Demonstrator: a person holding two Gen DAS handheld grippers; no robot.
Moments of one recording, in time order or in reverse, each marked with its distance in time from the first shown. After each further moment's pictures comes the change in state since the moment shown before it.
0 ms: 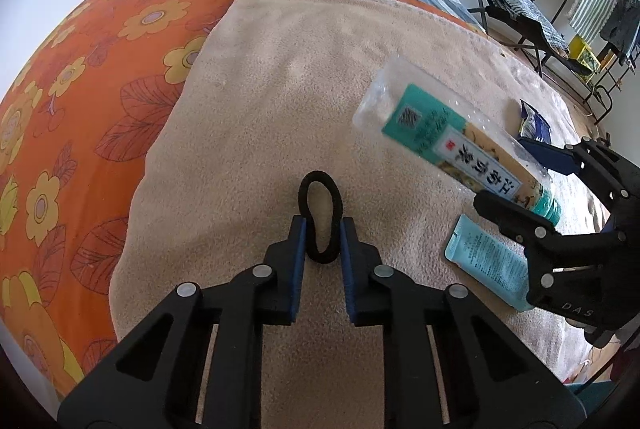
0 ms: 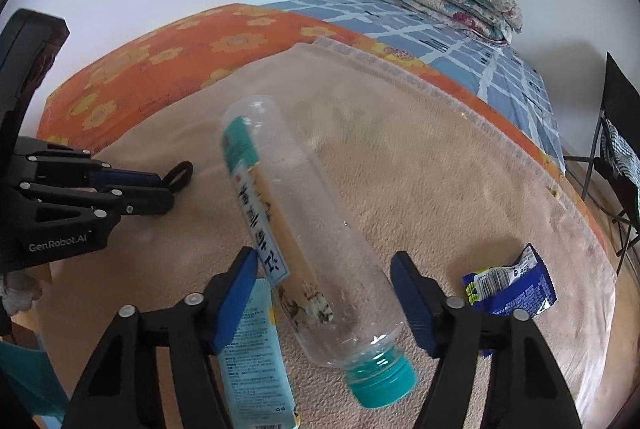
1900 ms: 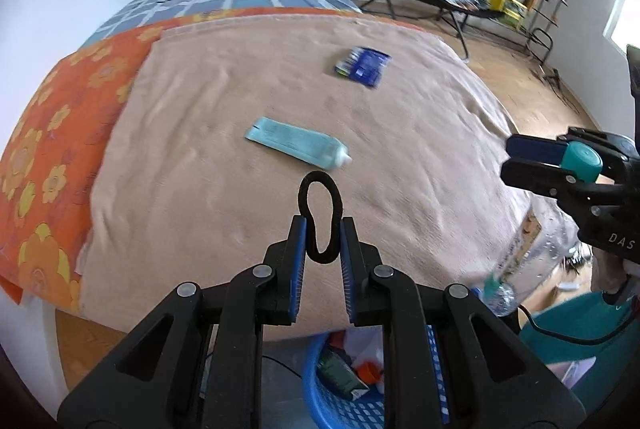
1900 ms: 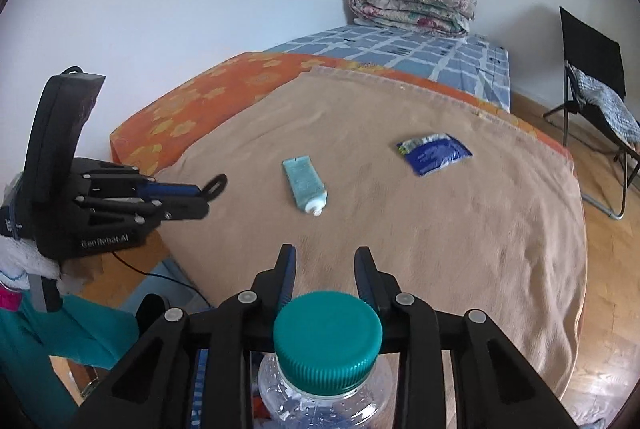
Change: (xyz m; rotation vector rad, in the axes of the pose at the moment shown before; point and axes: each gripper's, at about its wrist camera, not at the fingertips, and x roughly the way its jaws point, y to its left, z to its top) left arm -0.128 -0.126 -0.121 0.269 -0.064 -0.107; right arm -0.200 -0.012 -0.149 0.179 -0.118 0.097
